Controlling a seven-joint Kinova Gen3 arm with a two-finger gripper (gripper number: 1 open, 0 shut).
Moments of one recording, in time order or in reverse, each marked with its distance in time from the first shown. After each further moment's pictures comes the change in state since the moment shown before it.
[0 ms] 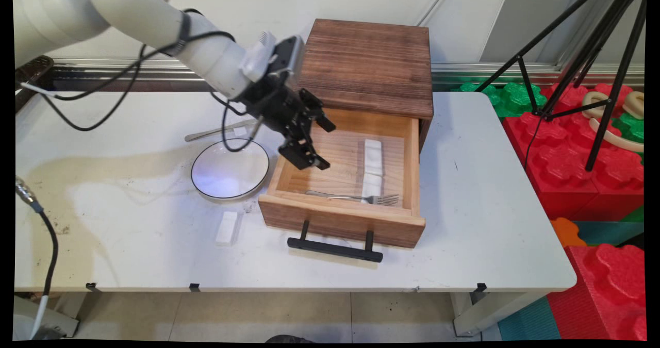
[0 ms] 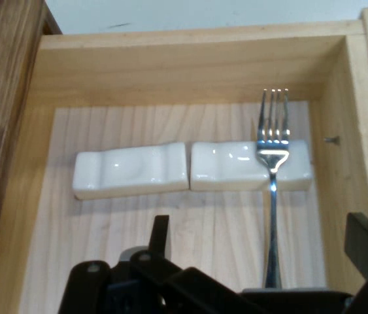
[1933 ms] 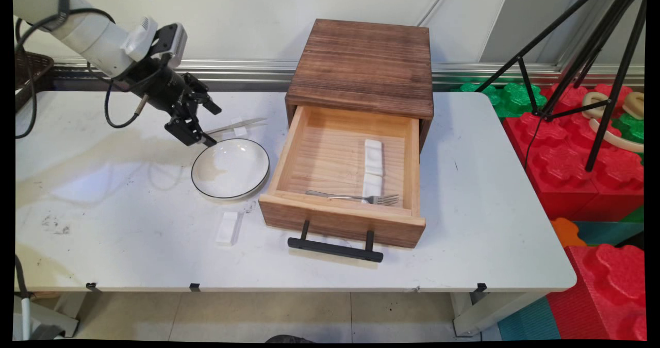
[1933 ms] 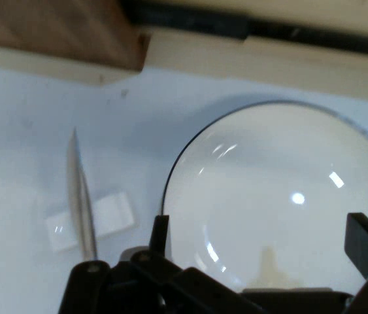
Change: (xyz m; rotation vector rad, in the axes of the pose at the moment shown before) arm -0.149 -0.024 -0.130 0.119 -0.252 -0.176
